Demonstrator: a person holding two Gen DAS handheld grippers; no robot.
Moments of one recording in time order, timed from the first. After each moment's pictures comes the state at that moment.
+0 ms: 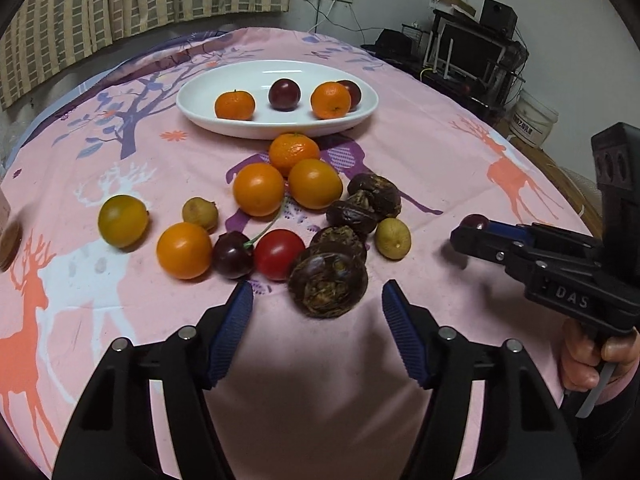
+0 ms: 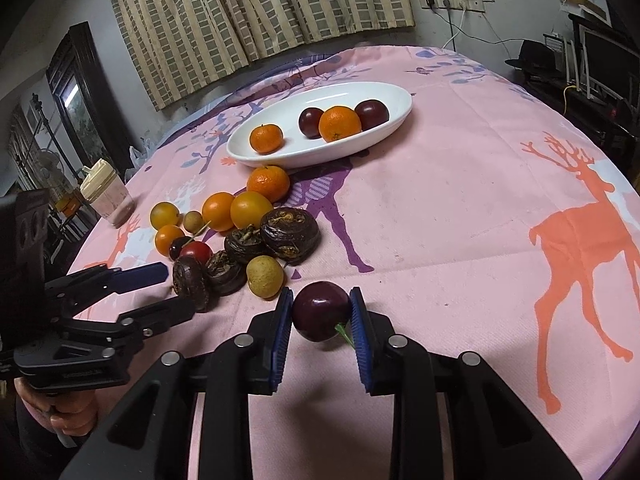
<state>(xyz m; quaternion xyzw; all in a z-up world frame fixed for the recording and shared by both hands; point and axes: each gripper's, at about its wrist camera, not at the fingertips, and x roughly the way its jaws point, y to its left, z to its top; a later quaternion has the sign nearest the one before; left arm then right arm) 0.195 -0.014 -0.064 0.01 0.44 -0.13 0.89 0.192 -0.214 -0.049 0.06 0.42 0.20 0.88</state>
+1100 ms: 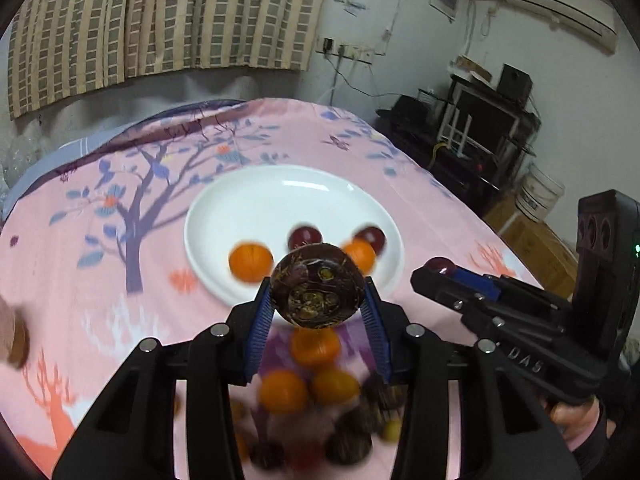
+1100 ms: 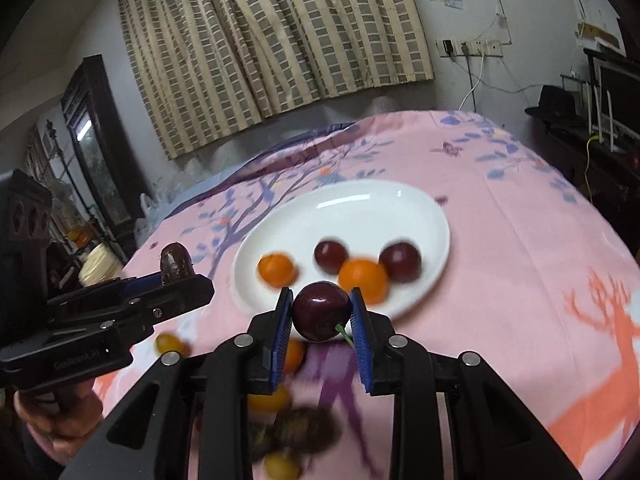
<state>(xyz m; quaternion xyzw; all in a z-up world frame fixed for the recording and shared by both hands) 0.314 0.002 0.015 -0.05 0.36 -0.11 0.92 0.325 -0.181 0.010 0.07 0.33 0.21 0.92</state>
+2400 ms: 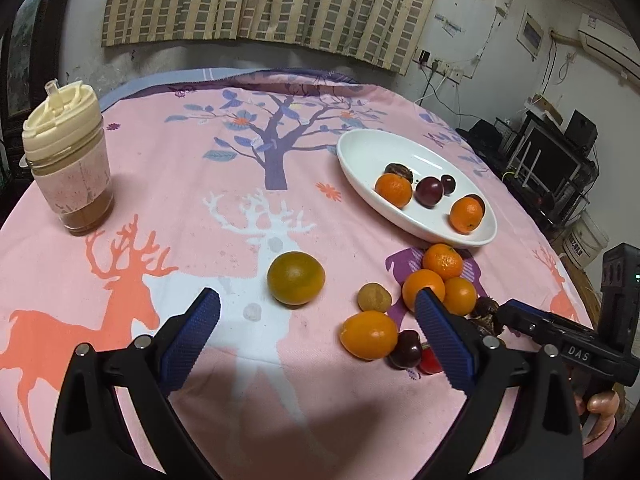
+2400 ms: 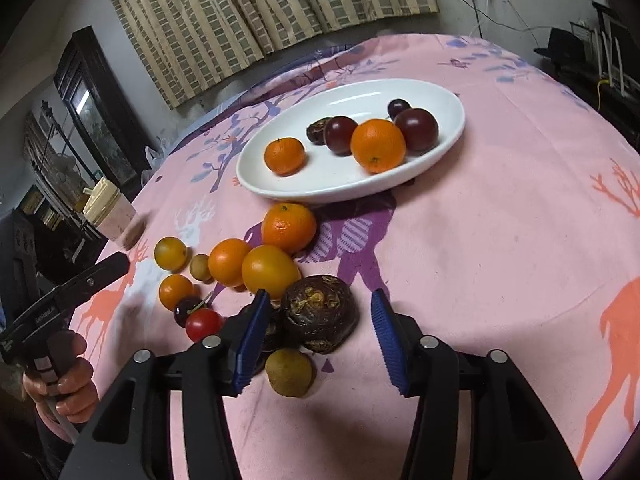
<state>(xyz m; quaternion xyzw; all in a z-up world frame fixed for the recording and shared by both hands) 0.207 0.102 -0.037 -0.13 0.36 0.01 0.92 0.263 -0.184 -0.052 0.08 0.45 0.24 0.86</state>
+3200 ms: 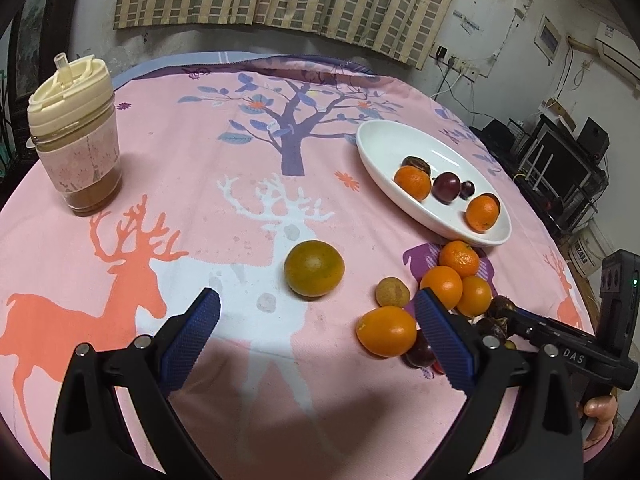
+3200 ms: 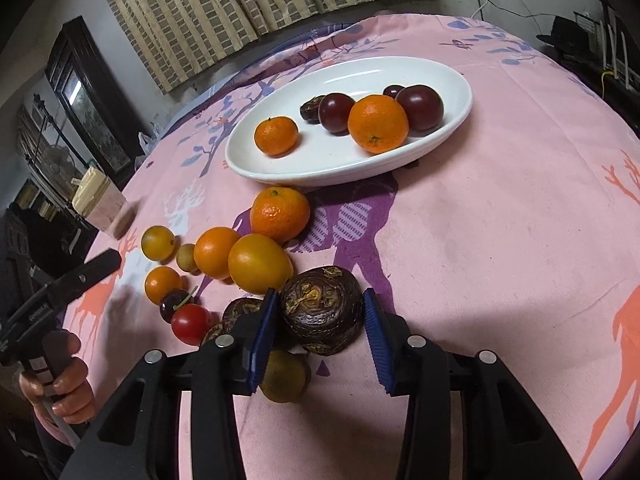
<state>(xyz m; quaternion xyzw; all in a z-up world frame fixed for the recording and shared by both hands) 0.214 0.111 -0.047 -0.15 0.39 0.02 0.91 0.269 -0.180 -0.056 0.08 0.46 0.24 0.85</state>
